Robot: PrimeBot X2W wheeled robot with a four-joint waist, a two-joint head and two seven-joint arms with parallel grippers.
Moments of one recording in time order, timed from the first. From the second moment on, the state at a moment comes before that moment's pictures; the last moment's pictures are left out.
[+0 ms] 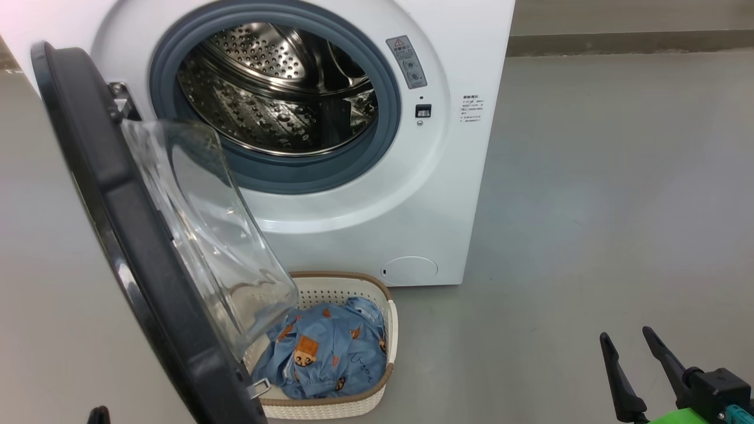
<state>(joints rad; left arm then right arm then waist) 0.21 0.05 0.20 0.13 -0.28 -0.13 -0.26 0.06 -0.16 -0.06 0.21 0.19 0.13 -0.25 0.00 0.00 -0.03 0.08</state>
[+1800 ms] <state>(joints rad) 0.17 0.05 -0.36 -0.41 -0.43 -0.02 0.05 0.06 -0.14 -0.07 0.21 0.19 0.13 -0.25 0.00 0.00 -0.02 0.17</state>
